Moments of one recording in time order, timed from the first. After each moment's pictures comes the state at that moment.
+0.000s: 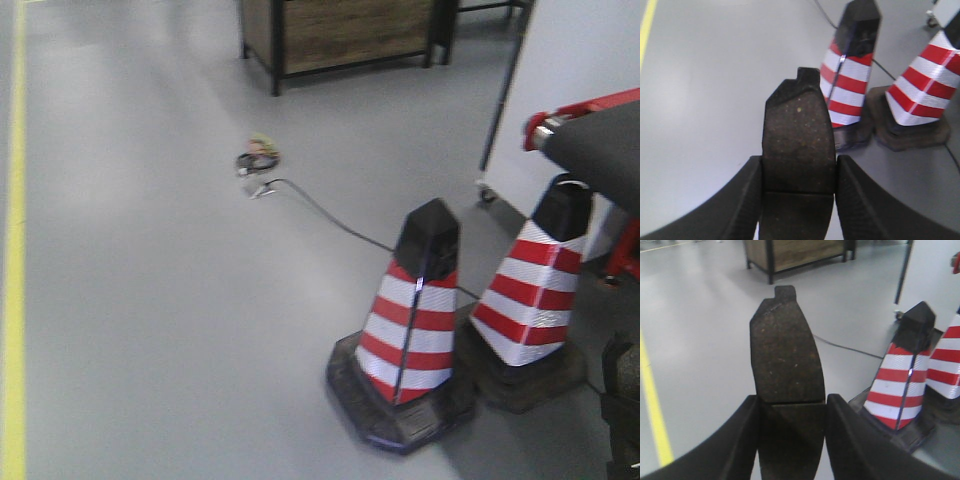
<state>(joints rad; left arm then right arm) -0.08 0.30 -0.45 -0.10 0.57 0.08 0.17 0.57 -0.48 0.00 0.65 -0.07</state>
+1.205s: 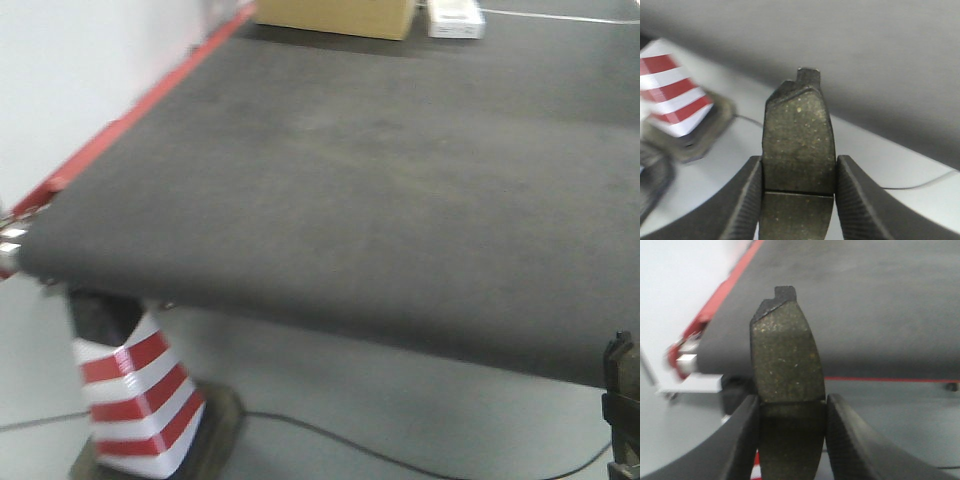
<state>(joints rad) -0.08 0.30 -0.45 -0.10 0.56 0.08 0.17 0.57 -0.48 0.00 0.65 -0.07</state>
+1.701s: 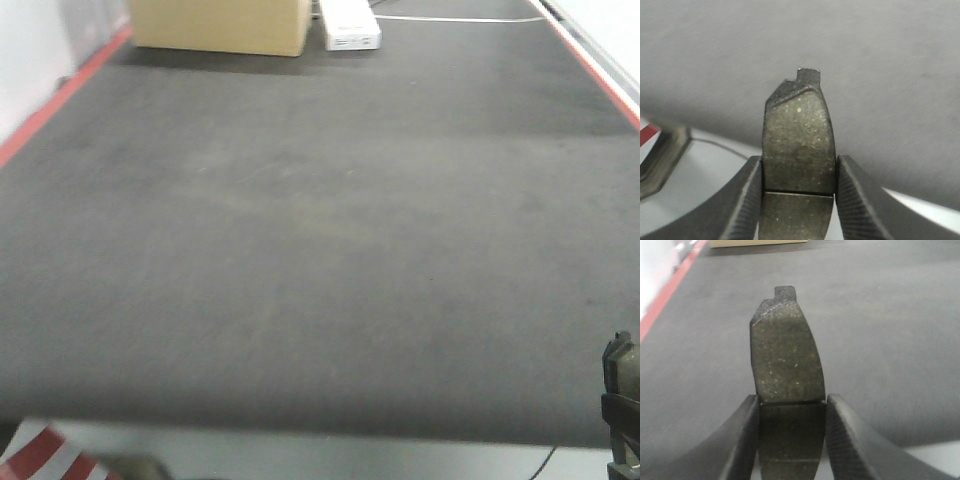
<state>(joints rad) -0.08 0.30 -0.45 -0.10 0.57 0.08 0.17 0.57 -0.48 0.00 0.66 -0.07</state>
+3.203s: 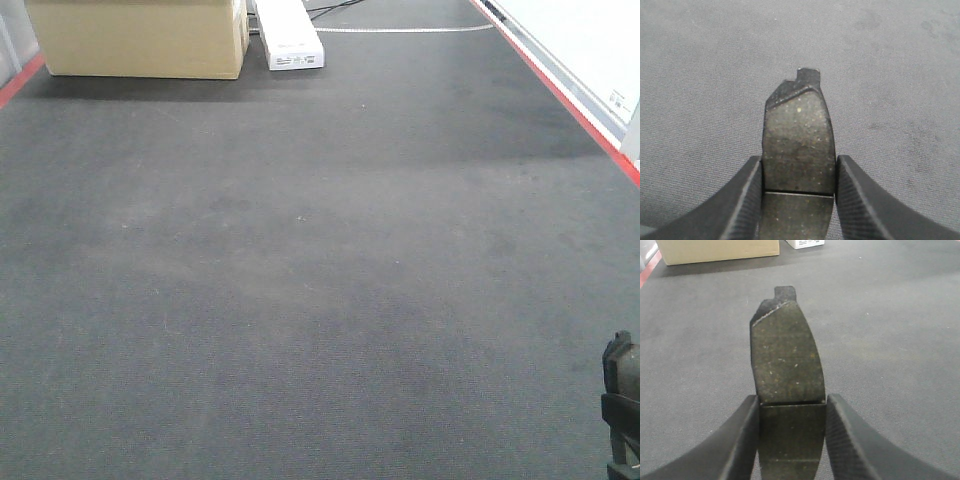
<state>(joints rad) -0.08 0.30 -0.45 -0.10 0.57 0.08 0.17 0.57 -0.48 0.00 0.66 -0.07</state>
